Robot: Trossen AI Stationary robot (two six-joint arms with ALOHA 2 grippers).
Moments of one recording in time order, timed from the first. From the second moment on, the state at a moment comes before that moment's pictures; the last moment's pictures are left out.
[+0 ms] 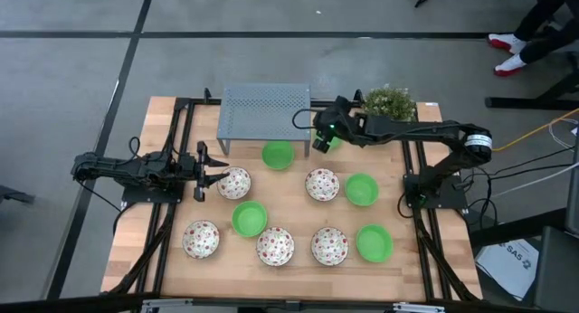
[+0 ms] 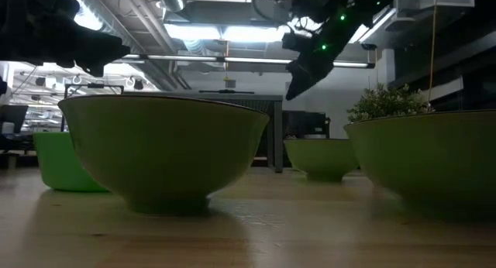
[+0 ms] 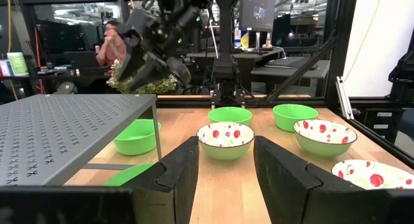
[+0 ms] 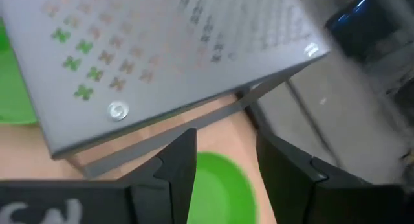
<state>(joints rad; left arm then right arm) -0.09 0.00 0.01 0.05 -0.19 0.02 -0.30 1.49 1.09 -0.32 0.47 -0.14</state>
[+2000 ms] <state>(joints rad) -0.09 0.00 0.01 0.05 -0.19 0.02 -0.32 1.34 0.76 -0.25 0.26 -0.22</state>
